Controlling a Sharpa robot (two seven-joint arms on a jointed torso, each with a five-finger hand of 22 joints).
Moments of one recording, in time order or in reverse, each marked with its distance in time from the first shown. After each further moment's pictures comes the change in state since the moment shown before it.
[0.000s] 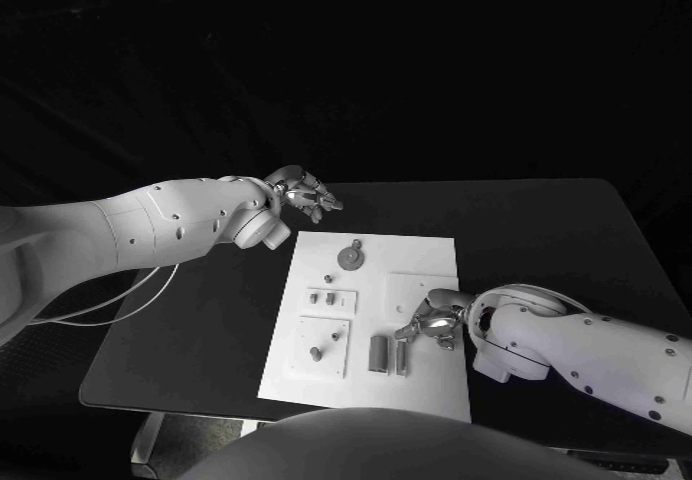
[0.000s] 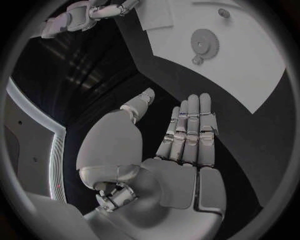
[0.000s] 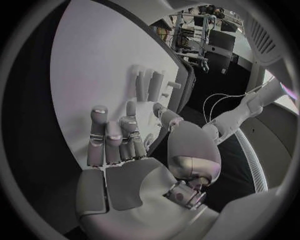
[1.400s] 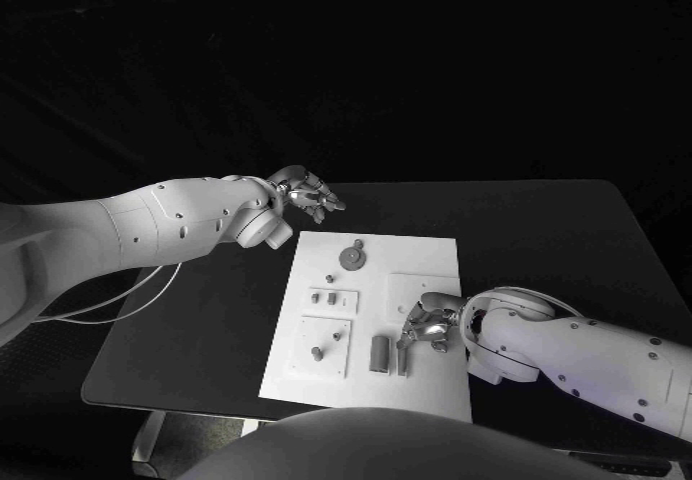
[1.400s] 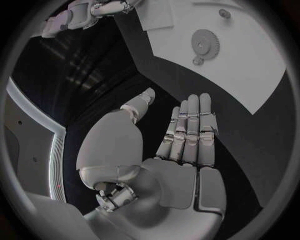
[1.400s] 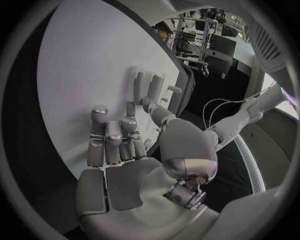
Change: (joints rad) left arm 0.000 0.002 0.000 -0.001 0.000 0.003 -0.002; left_hand 0.004 0.004 0.000 0.000 0.000 0.000 0.000 -0.001 0.000 0.002 -0.002 0.000 0.000 0.000 0.000 0.000 0.002 0.000 0.003 -0.003 0.000 0.000; right arm -0.021 0.034 0.003 -0.026 -0.031 0.013 0.013; right_hand 0.170 0.102 0.025 -0.177 0.000 -0.001 0.006 -0.006 0.016 -0.004 0.003 -0.004 0.011 -0.007 0.000 0.000 -0.004 0.000 -0.005 0.009 -0.008 0.009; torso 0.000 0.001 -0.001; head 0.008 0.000
